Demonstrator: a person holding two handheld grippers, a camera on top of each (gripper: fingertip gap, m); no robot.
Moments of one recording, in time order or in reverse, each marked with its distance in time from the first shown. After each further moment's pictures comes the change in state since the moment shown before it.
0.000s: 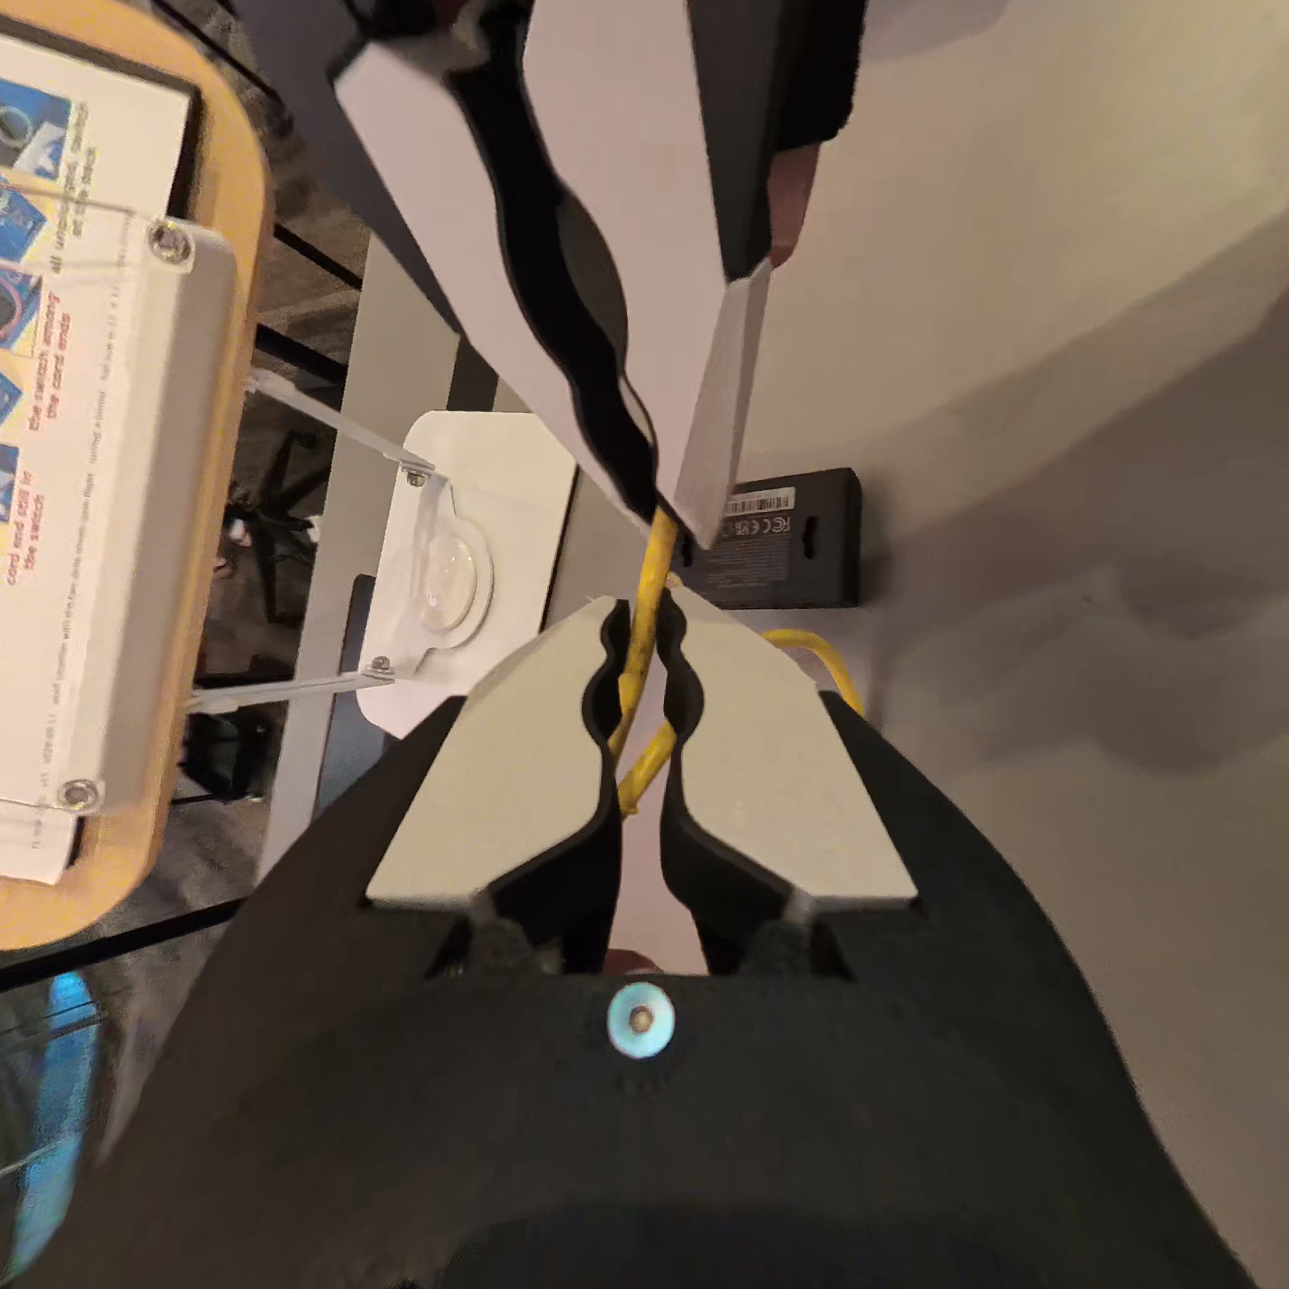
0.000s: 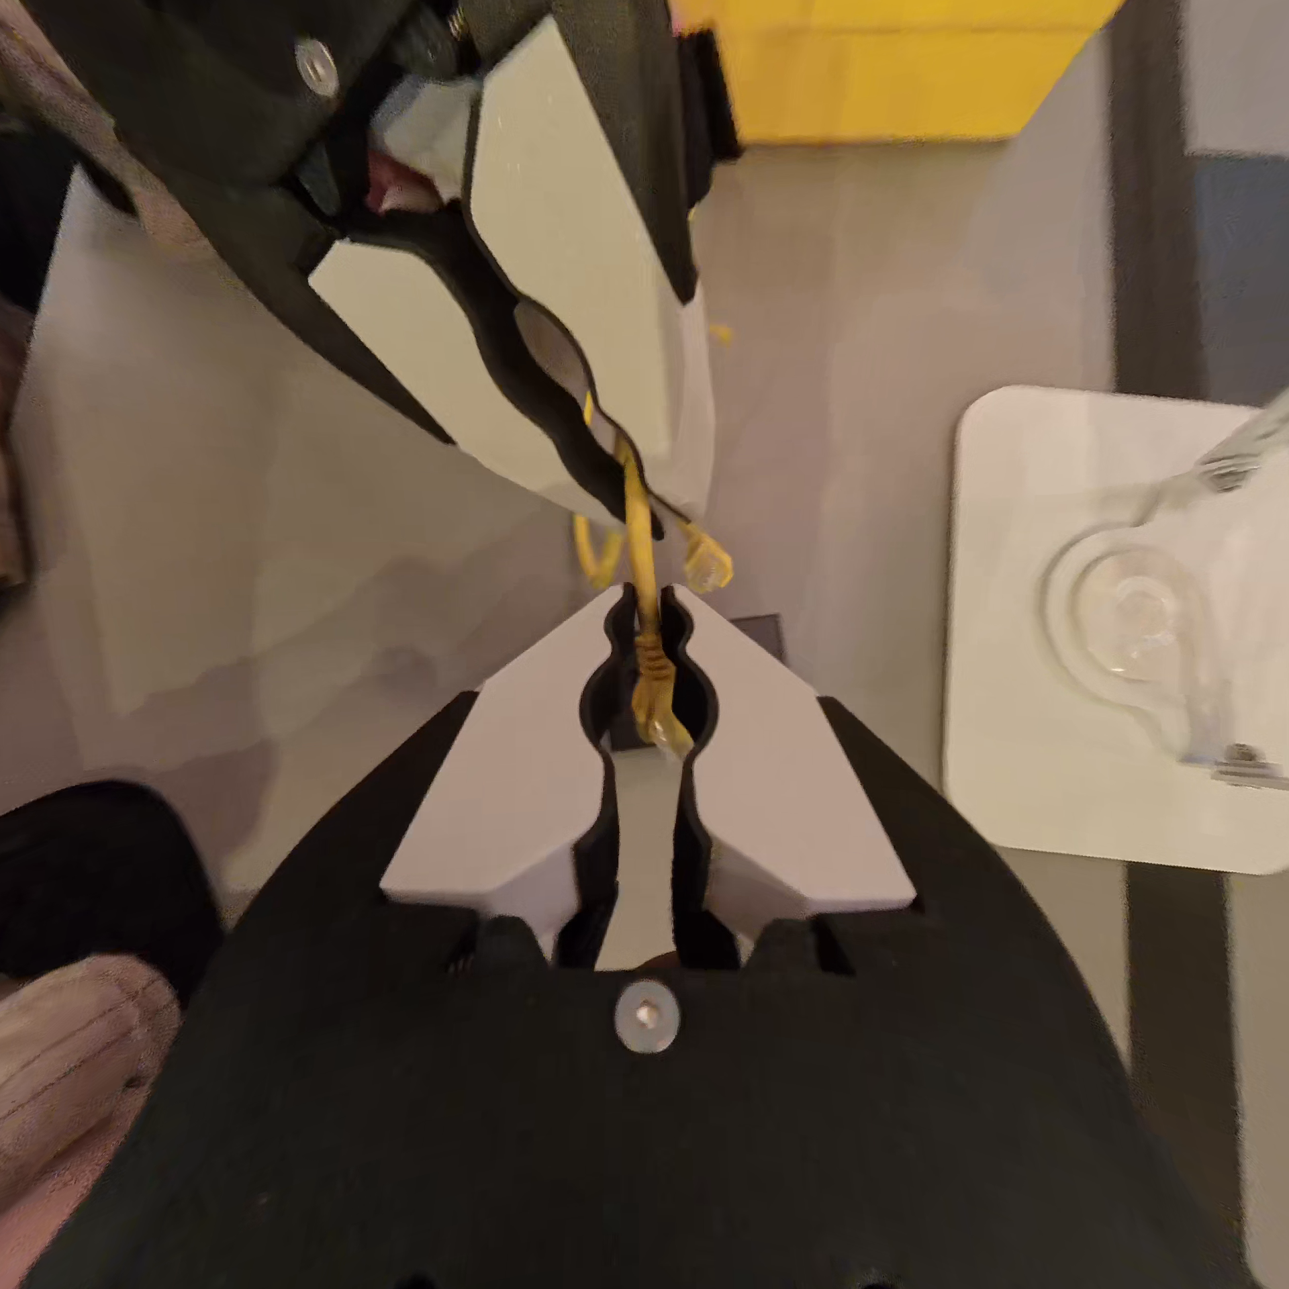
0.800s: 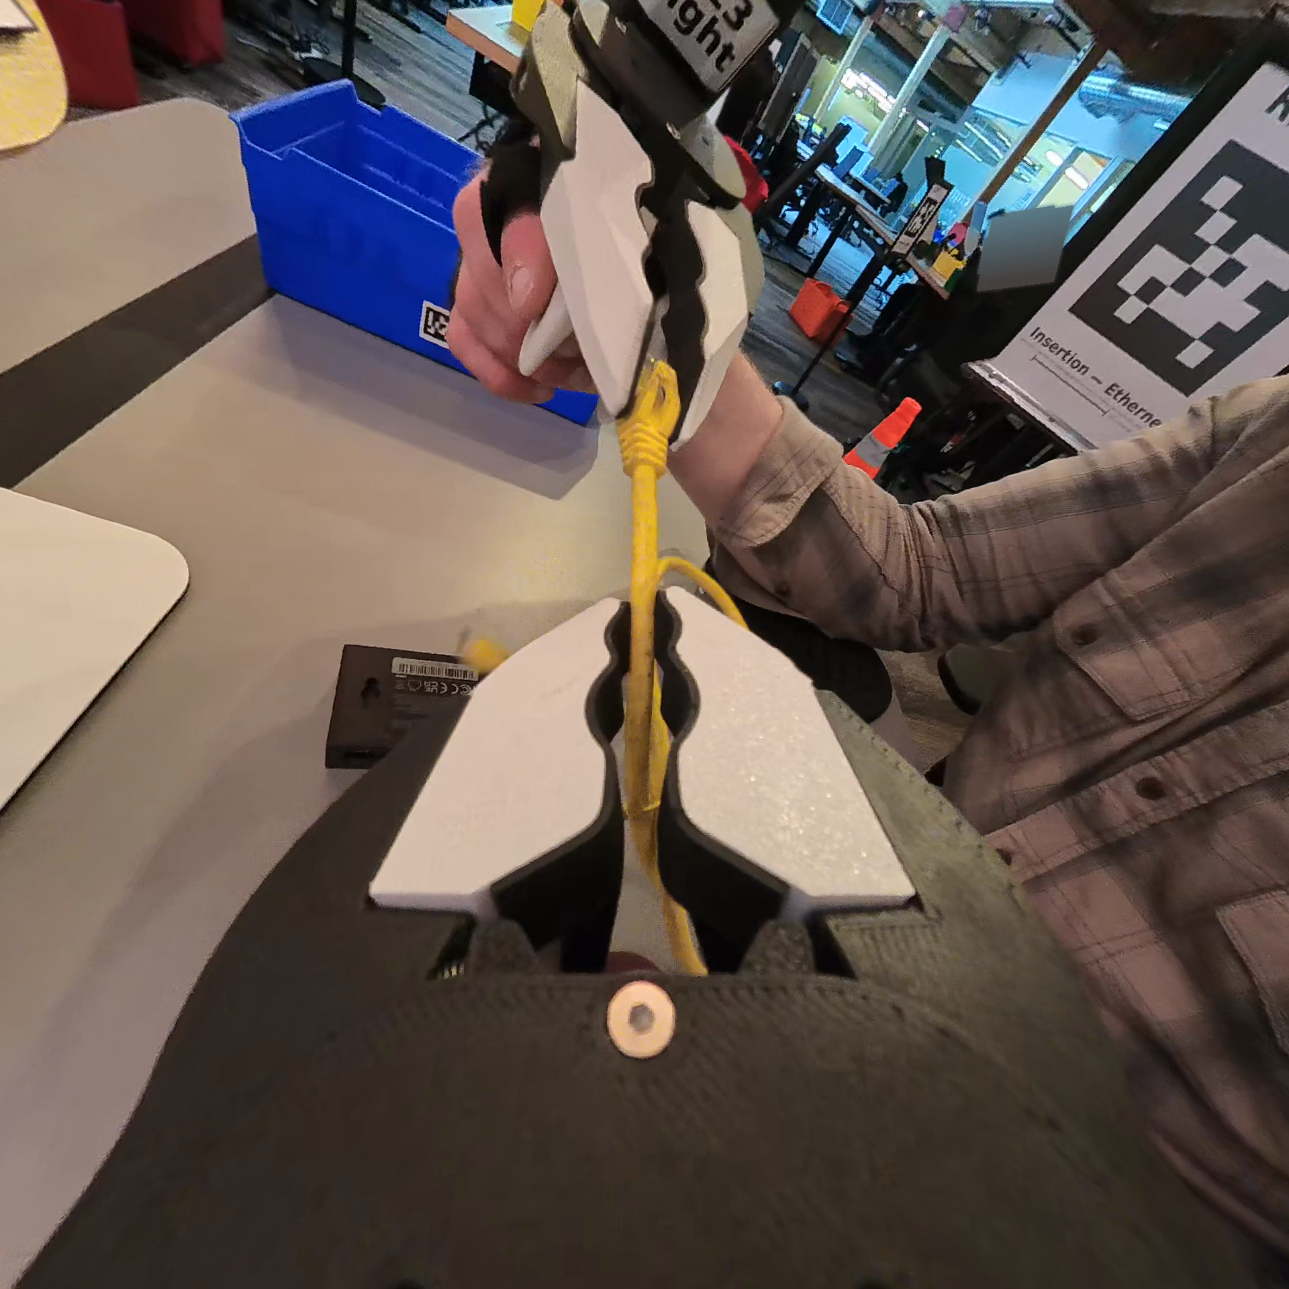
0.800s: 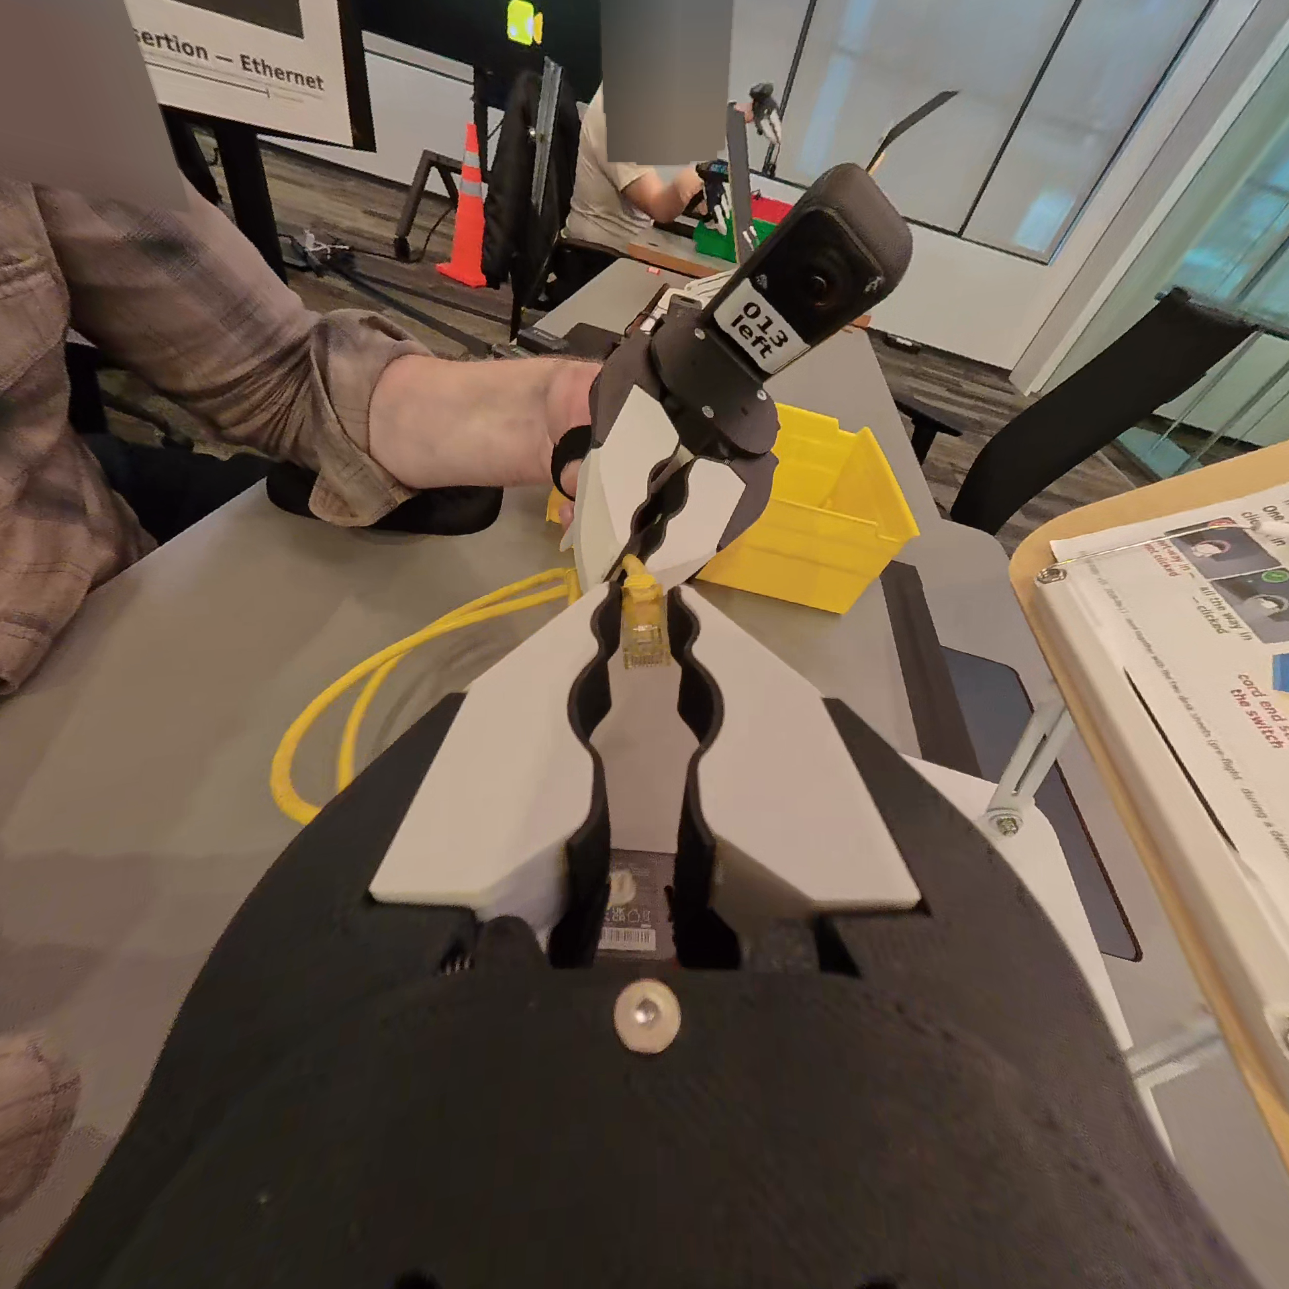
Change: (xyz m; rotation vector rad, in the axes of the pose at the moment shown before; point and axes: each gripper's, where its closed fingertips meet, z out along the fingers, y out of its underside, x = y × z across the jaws) left arm -0.001 -0.025 -0.053 0.583 0.787 -0.679; right arm -0.005 -0.060 -0.063 0.651 0.030 -0.260
